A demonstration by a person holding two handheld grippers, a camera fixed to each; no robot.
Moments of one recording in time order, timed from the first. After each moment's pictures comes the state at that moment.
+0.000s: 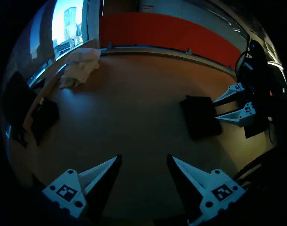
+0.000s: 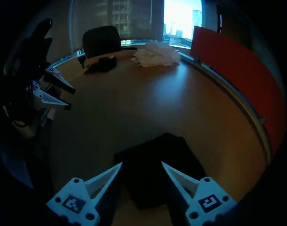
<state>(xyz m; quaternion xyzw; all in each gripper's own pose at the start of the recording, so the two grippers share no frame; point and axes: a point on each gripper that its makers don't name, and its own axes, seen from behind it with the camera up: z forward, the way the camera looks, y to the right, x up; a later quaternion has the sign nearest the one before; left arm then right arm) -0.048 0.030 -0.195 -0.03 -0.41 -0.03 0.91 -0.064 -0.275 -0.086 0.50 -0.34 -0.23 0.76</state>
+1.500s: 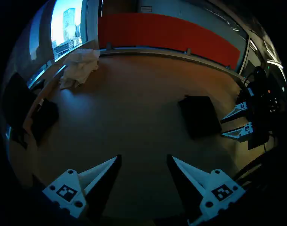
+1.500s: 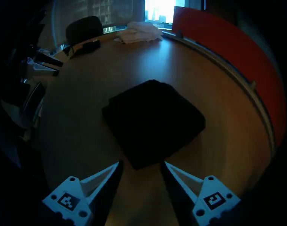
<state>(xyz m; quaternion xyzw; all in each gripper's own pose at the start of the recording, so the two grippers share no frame) -0.047 0.033 -0.199 -0.03 -0.41 -0.02 0.91 -0.122 -0.191 -0.121 0.42 -0.41 -0.23 0.77</state>
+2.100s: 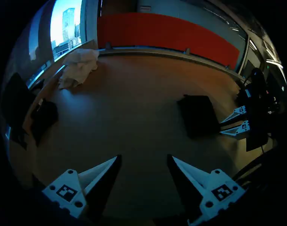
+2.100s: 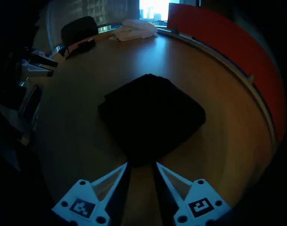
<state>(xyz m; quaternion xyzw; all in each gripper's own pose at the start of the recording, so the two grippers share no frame) -0.048 0.035 -0.200 -0.04 -0.41 -0.02 0.91 -0.132 -0.190 -0.122 0.41 -0.42 -0.22 0.78</state>
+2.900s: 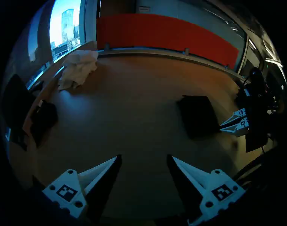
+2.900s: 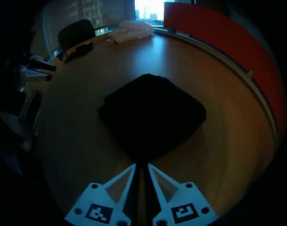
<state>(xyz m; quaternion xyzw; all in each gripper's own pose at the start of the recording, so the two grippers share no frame) -0.045 0.036 -0.200 -0.04 -0.41 -0.02 0.91 -0.134 -0.194 -0.124 0.40 -0.43 -0.20 0.78</state>
